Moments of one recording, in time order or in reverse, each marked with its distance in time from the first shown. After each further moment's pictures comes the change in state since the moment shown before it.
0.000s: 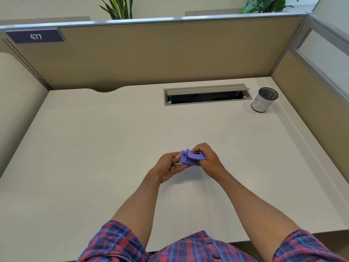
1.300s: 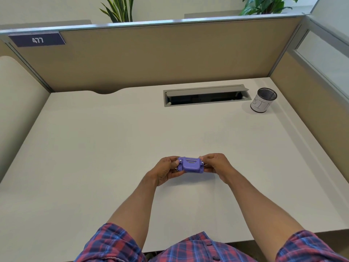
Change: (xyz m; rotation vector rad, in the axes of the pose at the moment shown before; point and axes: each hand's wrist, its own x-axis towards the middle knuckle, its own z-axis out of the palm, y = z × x) left_hand -0.010 -0.003 -0.007 0.180 -0.015 -0.014; right_hand -0.005 0.017 -0.027 0.376 -0.056 0.521
